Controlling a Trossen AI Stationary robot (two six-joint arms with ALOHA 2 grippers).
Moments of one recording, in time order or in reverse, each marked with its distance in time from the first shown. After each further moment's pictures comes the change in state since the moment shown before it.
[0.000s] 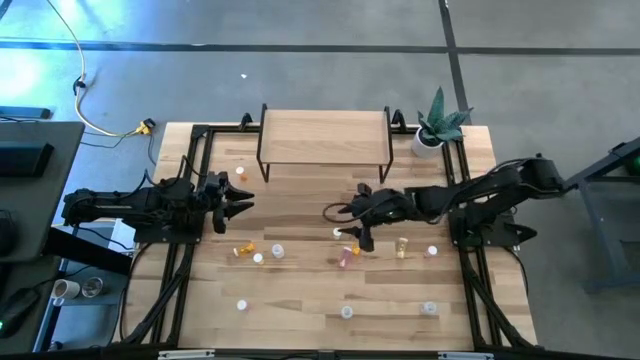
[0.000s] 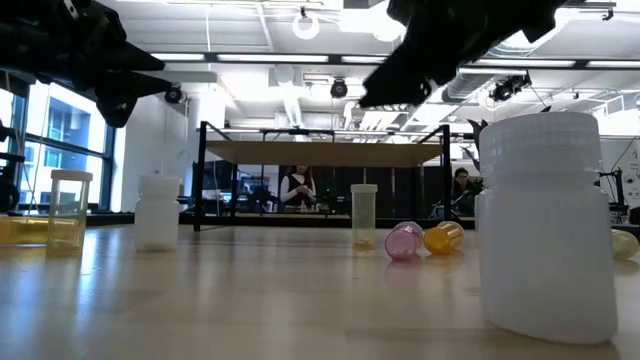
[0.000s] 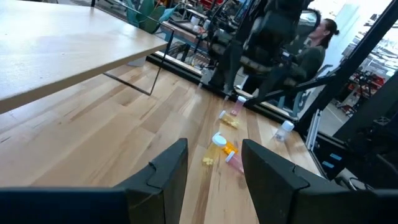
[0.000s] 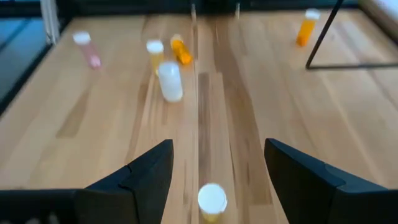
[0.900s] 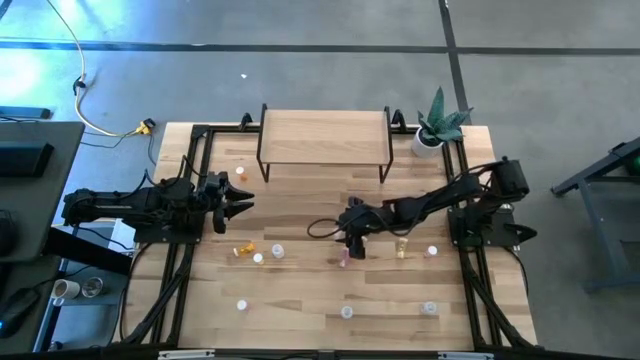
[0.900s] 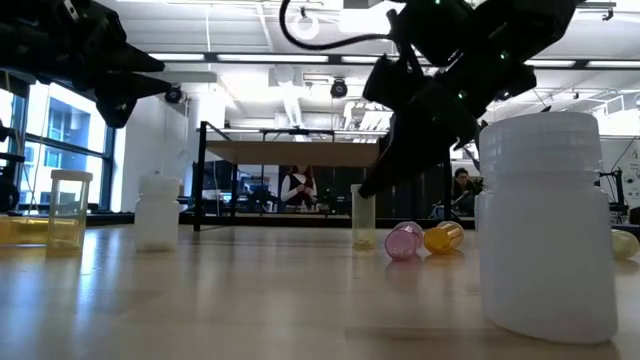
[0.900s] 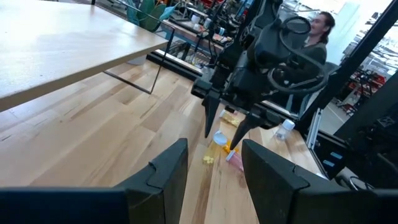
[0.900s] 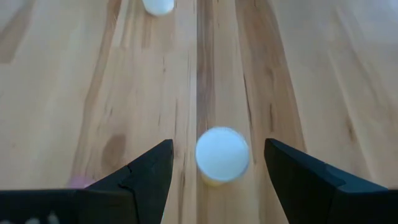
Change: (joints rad) left arm 0.000 0.000 0.000 -0.006 0.000 0.000; right arm 0.000 0.276 0.000 0.069 -0.008 0.000
